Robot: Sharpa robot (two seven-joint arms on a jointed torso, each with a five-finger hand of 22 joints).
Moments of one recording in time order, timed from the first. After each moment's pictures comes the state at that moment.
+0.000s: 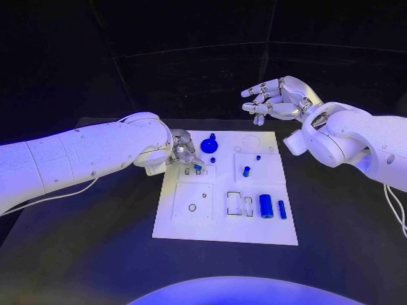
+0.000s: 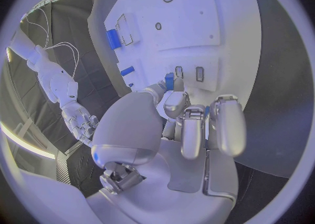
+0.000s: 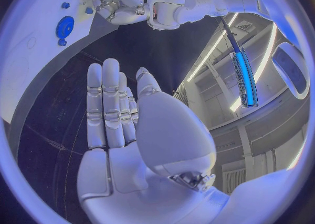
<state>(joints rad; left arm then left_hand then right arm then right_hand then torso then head) 1.32 -0.61 -0.14 1.32 -0.91 0.10 -0.50 1.28 -0.01 0.35 0.17 0.06 0.90 0.06 0.53 0.61 1.32 -0.02 1.15 1.10 1.47 -0.08 1.57 1.31 0.08 1.47 0.03 1.38 1.24 1.31 -0.80 -0.05 1.48 -0.61 -0.34 0.23 1.53 0.02 -0.13 0.20 0.29 0.81 0.19 0.14 0.07 1.02 0.10 0.61 0.50 1.36 0.01 0.53 0.55 0.18 0.99 0.13 0.74 0.51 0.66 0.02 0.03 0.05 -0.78</state>
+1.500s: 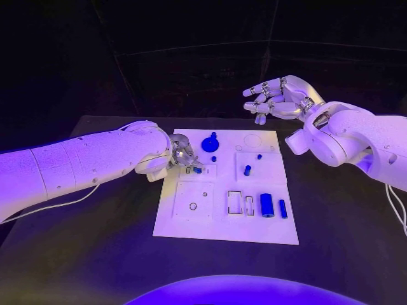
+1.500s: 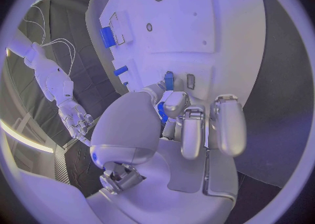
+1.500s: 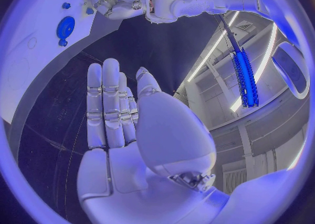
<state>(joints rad) 1.27 -0.62 -0.14 1.31 -0.91 0.03 -0.50 1.26 -0.03 0.40 0.15 0.05 0.90 0.06 0.54 0.63 1.32 -0.02 1.14 1.10 1.47 -0.08 1.57 1.31 0.08 1.47 0.03 1.37 1.24 1.31 -0.80 -0.05 1.48 -0.61 -0.34 0.23 1.53 0.02 -0.13 0.20 0.29 0.81 0.19 0.14 0.07 1.02 0.10 0.61 0.50 1.36 0.01 0.53 0.55 0.18 0.99 0.13 0.74 0.50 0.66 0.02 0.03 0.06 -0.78</state>
